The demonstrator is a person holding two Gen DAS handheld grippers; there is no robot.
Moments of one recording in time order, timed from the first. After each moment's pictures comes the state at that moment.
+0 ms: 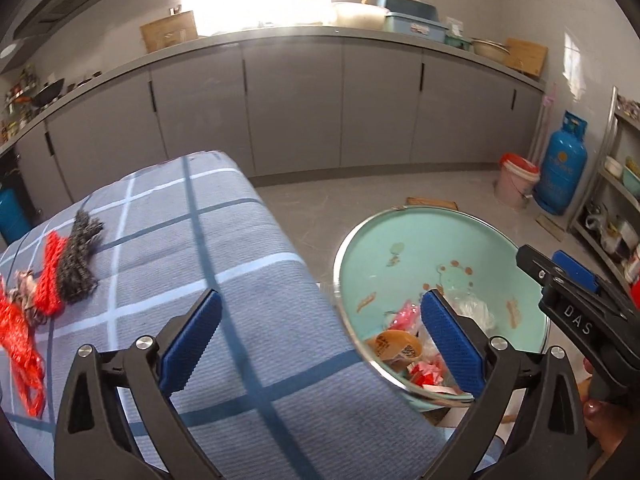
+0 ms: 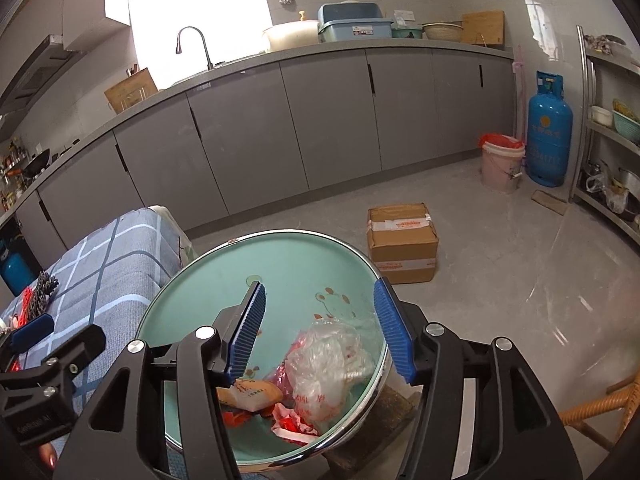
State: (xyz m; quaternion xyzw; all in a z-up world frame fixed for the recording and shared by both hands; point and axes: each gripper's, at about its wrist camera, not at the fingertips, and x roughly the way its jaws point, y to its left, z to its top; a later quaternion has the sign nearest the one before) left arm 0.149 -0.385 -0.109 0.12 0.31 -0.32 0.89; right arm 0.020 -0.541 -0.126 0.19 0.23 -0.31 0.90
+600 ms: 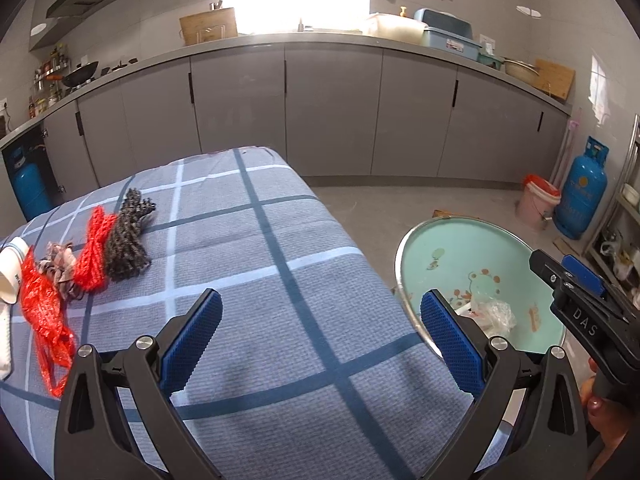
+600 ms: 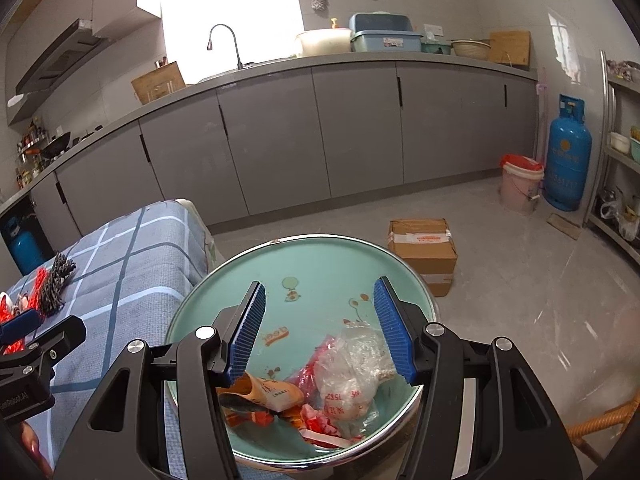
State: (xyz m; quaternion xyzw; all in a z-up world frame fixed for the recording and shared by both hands) left arm 0.158 -0.333 -0.100 0.08 0.31 -0.27 0.91; right arm 0.036 -0.511 -0.117 0.15 0.23 -0.27 0.92
